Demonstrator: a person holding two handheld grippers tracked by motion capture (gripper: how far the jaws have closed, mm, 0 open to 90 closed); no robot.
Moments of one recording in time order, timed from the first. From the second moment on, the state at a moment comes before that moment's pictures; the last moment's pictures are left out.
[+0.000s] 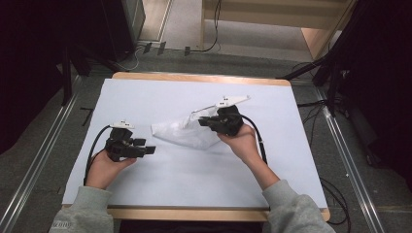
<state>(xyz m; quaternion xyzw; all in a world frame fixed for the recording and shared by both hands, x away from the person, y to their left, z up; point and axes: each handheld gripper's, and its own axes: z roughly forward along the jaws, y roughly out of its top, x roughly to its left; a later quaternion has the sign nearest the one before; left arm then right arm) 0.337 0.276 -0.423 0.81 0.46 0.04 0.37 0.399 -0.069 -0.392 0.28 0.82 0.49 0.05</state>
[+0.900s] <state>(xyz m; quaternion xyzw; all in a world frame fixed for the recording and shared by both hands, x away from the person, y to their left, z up) 0.367 0.256 -0.422 0.82 0.43 0.03 0.37 0.343 -0.129 -0.454 0.34 0.85 0.40 0.02</state>
